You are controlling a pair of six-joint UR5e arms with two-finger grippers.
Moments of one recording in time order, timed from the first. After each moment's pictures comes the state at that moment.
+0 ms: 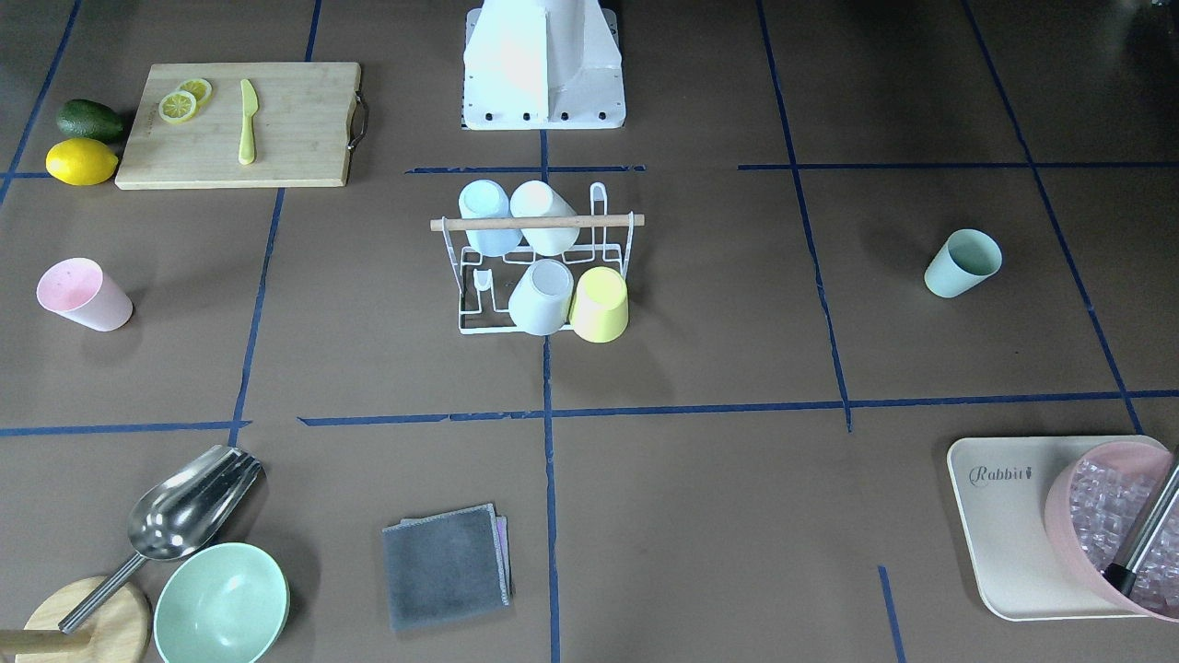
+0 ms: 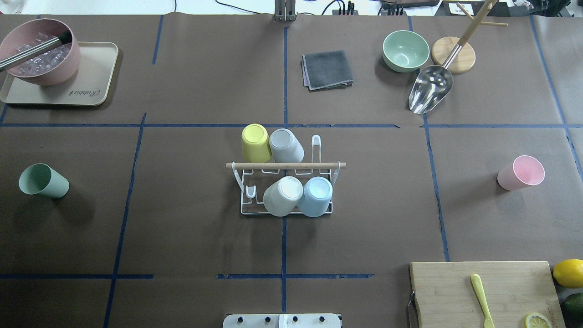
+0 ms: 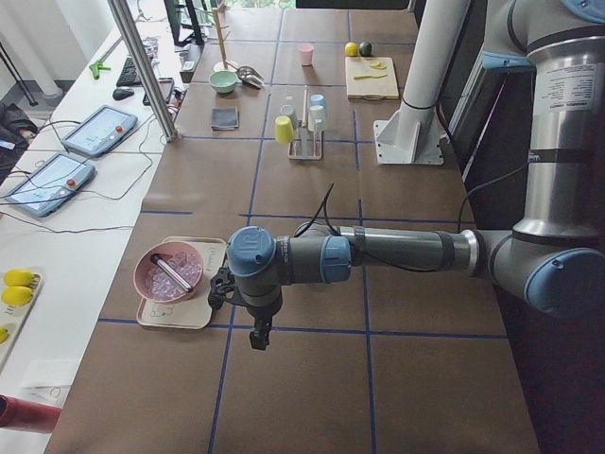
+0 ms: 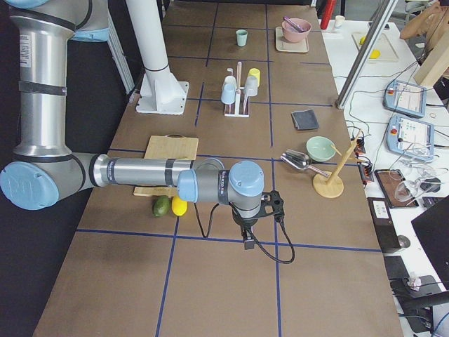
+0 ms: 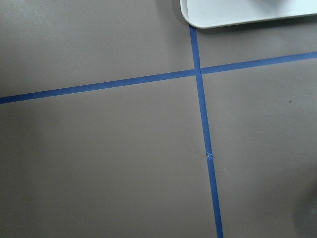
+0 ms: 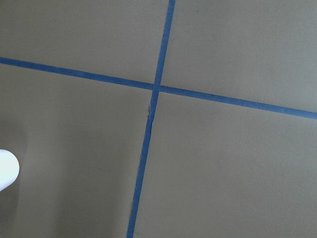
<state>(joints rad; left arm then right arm) -1.63 -1.54 -1.65 -1.47 -2.33 0.23 1.61 -1.67 1.70 -1.55 2.32 -0.16</state>
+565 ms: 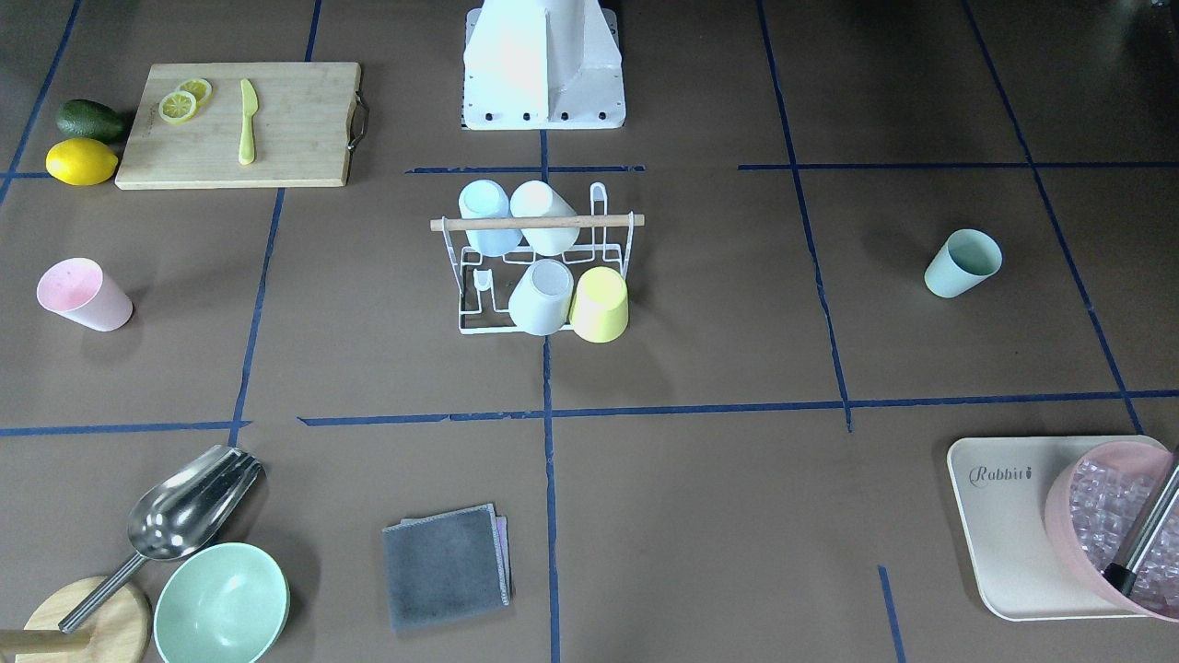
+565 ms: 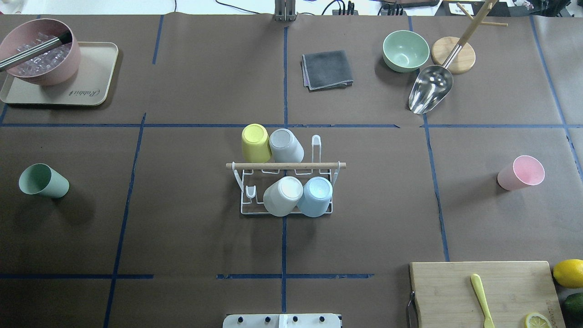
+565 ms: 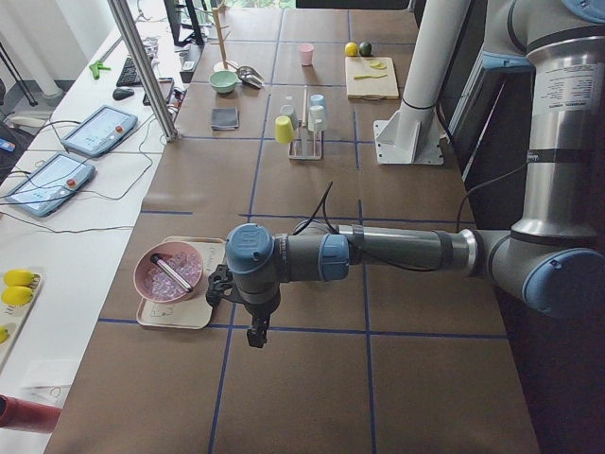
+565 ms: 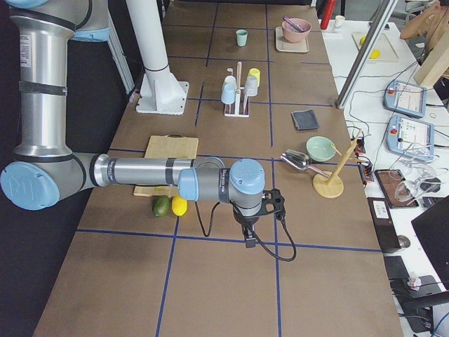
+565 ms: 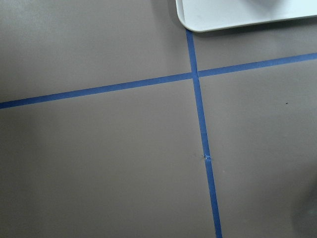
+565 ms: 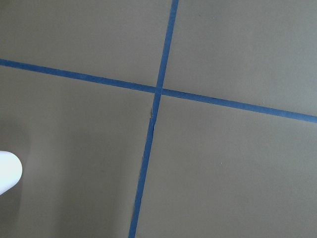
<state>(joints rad) -1.63 -1.55 -1.65 -1.47 -2.33 0.23 1.61 -1.66 1.71 -1.55 2.32 -0.16</state>
